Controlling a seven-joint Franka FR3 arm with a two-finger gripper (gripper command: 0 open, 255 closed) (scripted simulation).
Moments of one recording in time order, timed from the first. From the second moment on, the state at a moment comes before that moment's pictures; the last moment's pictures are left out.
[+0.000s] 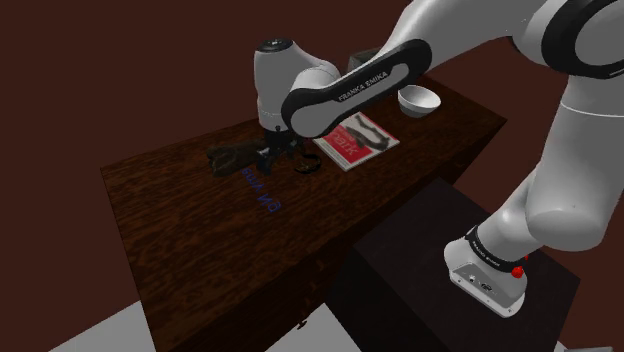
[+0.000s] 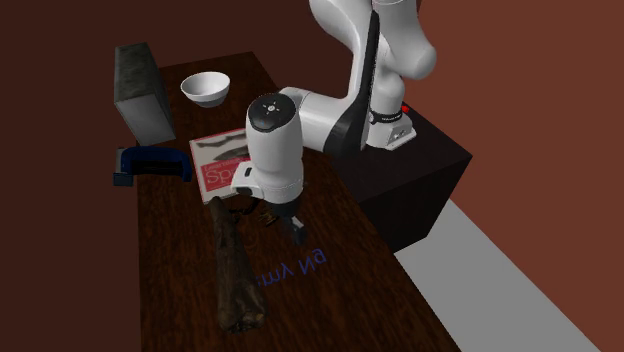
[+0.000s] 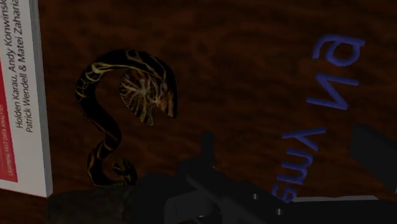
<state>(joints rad) 0.22 0.40 0.38 -1.90 -0.23 2.22 0.51</state>
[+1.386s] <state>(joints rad) 0.33 0.69 0.34 -1.64 -0.32 2.28 0.59</state>
